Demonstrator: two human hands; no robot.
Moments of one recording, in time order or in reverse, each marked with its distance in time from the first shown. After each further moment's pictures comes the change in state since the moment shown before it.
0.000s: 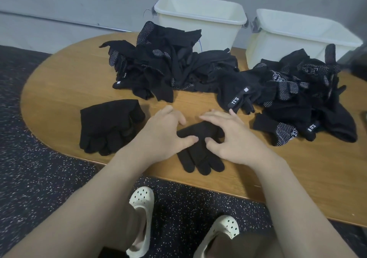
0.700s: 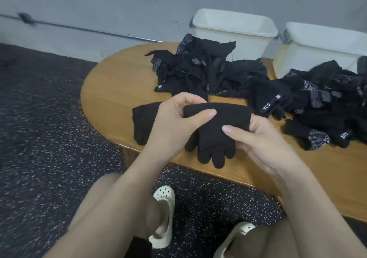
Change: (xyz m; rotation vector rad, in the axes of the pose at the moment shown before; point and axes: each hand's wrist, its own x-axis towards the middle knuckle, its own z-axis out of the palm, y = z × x) left_hand -0.059 -0.006 -0.052 -0.966 0.328 -0.007; right_hand -0.016 -0.073 0.002 1.128 0.020 0.018
